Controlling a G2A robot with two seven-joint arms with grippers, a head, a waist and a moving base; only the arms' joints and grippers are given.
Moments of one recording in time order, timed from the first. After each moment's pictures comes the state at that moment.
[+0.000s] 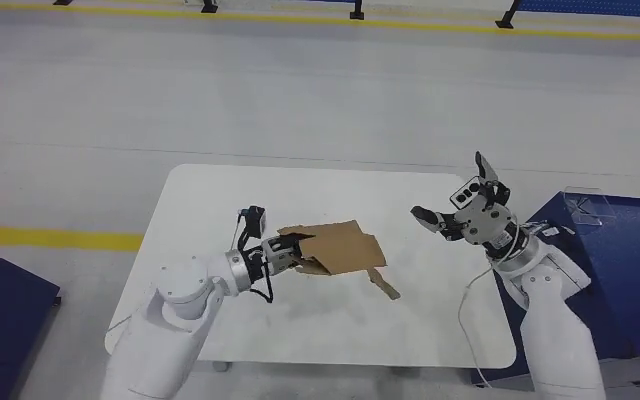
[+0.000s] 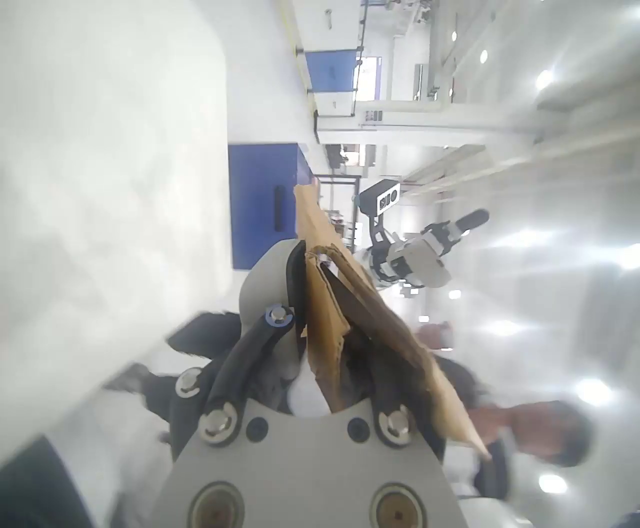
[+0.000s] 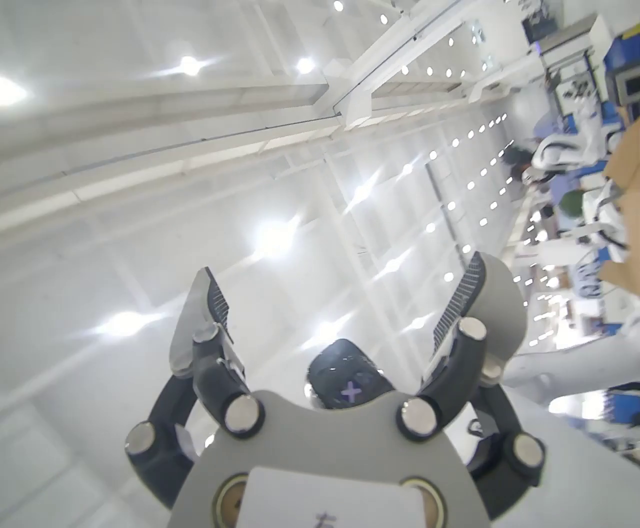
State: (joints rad) left arm 1.04 -1.29 -1.22 -1.61 -0.48 0.48 -0.78; right arm -1.21 -1.15 1.67 -1.72 1.20 0.51 0.83
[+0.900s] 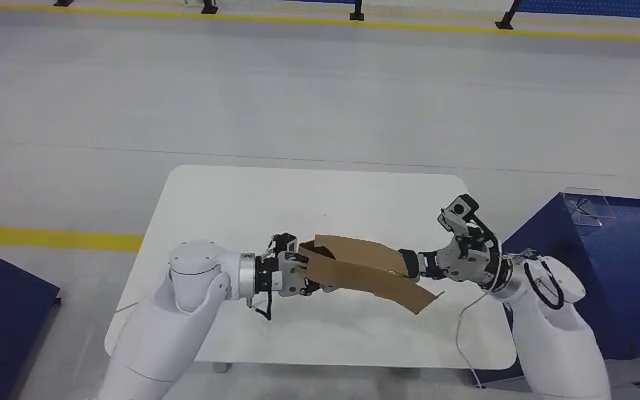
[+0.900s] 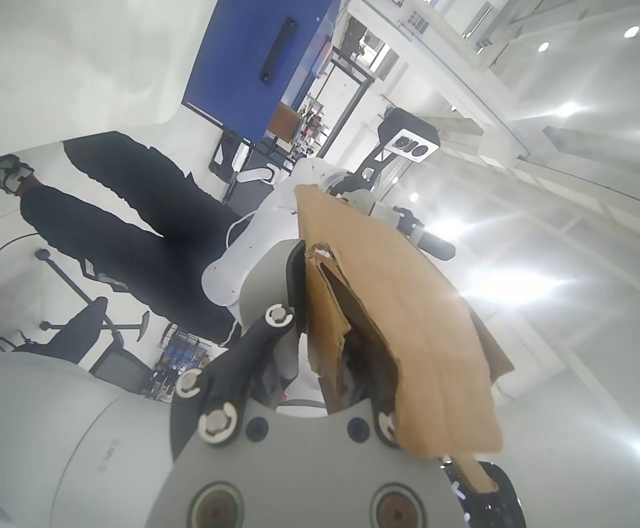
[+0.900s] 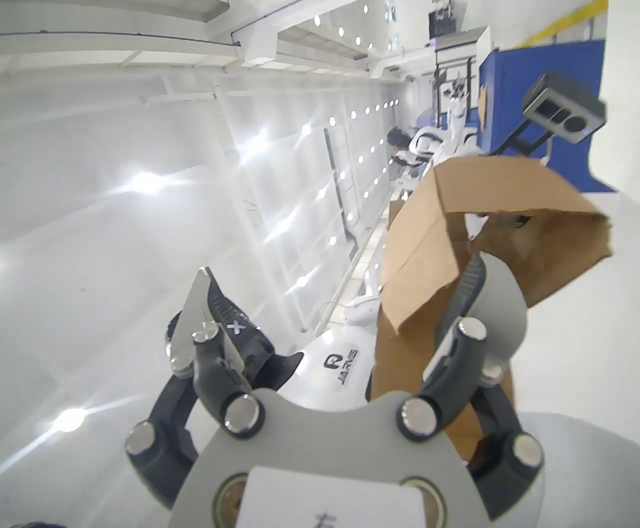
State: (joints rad) left arm 0.97 -1.26 -1.12 -1.59 -0.65 0.72 -0.96; right arm -1.27 -1.10 1.61 -1.74 0.90 0.40 1.17
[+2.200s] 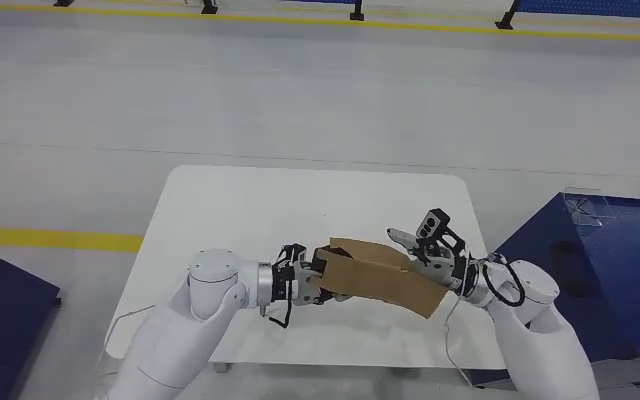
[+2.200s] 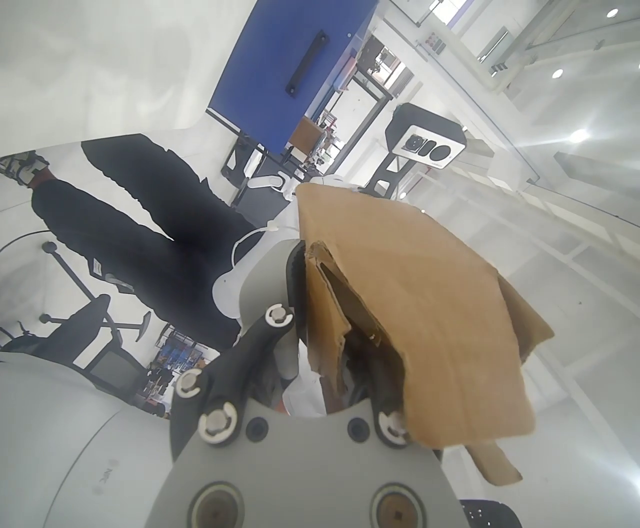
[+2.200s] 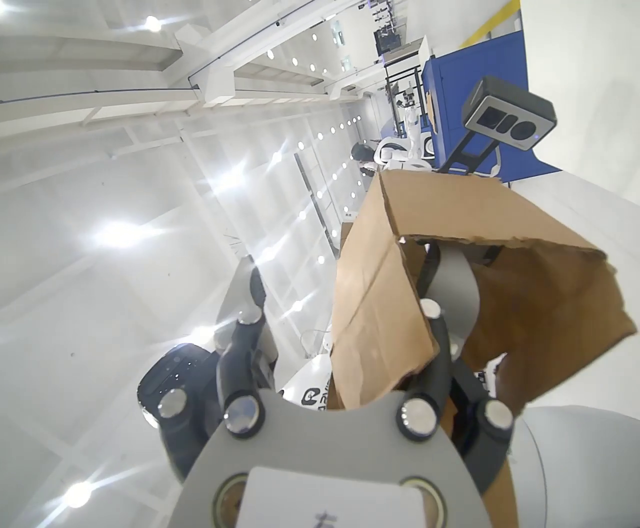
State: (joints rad) left arm 0.96 -1.25 -1.01 -1.58 -0.72 0.72 -0.81; right arm -1.27 -1.08 1.50 -1.73 0.80 0.43 1.05
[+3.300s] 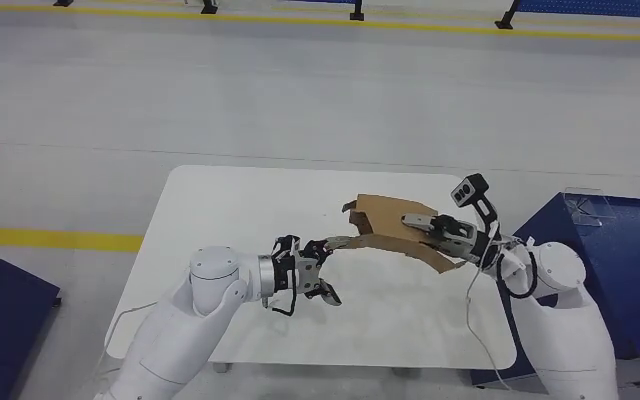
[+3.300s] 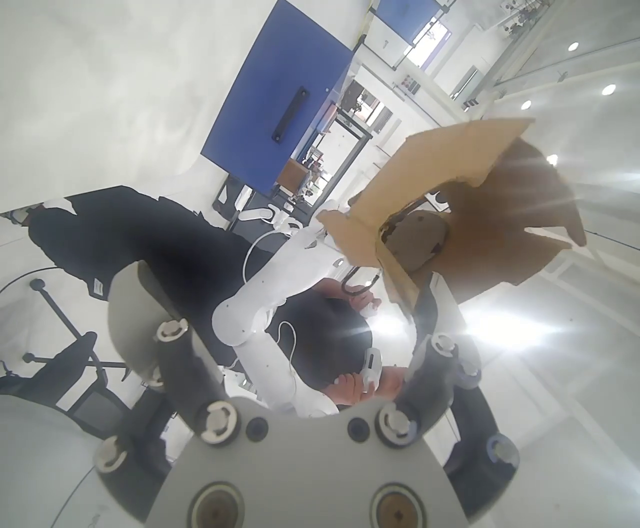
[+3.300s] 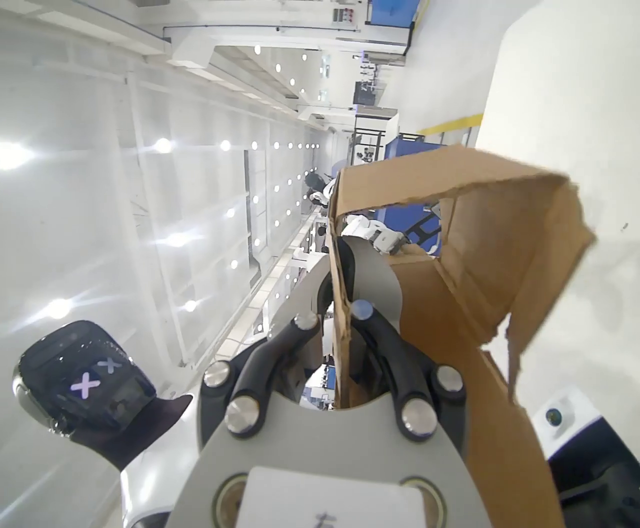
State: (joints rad) left arm 0.94 -1.26 -1.01 -1.56 -0.76 0.68 -0.68; right arm -1.12 -1.05 1.55 -1.56 0.61 0.08 1.15
